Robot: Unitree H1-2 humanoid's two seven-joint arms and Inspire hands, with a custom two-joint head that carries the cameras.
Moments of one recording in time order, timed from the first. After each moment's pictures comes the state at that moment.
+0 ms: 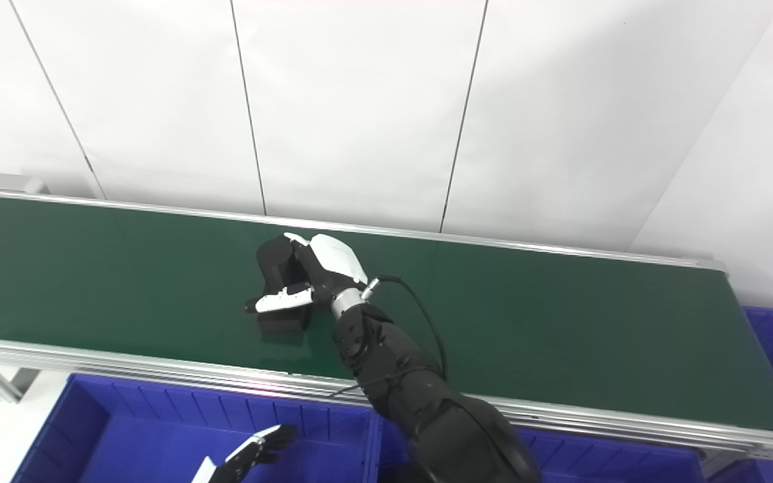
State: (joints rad) left arm 0.16 0.34 -0.75 0.26 0.12 -0.44 0.57; right arm -0.96 0.21 0.43 1.39 -0.51 -0.22 -0.26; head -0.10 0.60
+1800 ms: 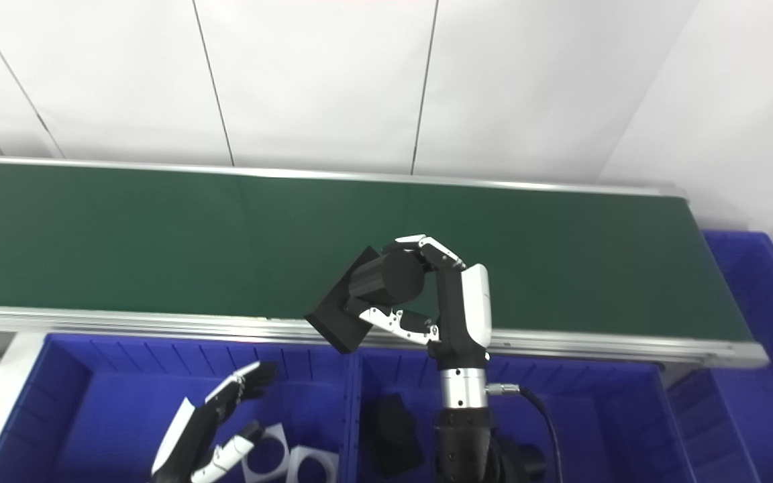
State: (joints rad) left arm 0.18 0.33 -0.65 0.15 0.10 -0.44 0.43; right arm 0.06 -0.01 0.23 -0.03 -0.50 -0.27 -0.36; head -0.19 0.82
